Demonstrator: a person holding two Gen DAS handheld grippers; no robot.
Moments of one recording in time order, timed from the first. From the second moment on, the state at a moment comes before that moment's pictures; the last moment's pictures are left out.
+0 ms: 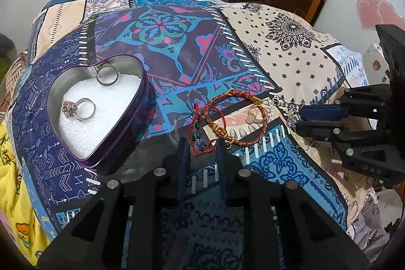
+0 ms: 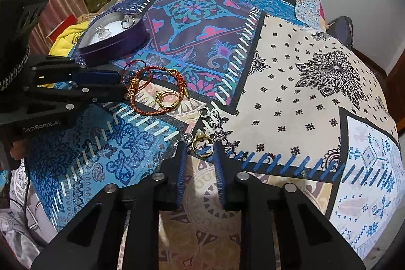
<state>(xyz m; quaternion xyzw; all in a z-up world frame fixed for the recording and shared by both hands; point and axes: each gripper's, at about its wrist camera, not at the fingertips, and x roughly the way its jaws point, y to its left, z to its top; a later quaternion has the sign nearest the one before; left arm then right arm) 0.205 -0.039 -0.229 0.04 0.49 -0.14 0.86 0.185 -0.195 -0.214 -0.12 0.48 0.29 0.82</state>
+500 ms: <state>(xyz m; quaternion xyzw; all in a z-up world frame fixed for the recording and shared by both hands) 0.202 -0.023 -0.227 0.00 0.49 -0.14 0.86 0.197 -0.185 -0.216 -0.15 0.46 0.28 0.83</state>
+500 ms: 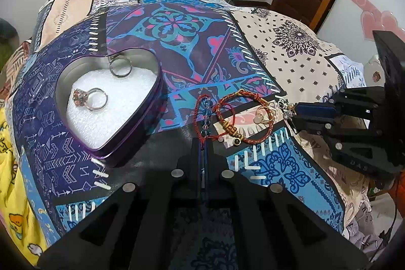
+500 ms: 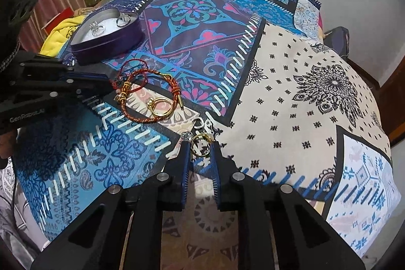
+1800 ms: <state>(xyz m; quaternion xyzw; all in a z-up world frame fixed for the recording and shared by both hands) 0.188 -0.017 -0.196 0.00 0.45 -0.12 0.89 0.202 -0.191 -0.204 -0.12 0.45 0.27 0.84</state>
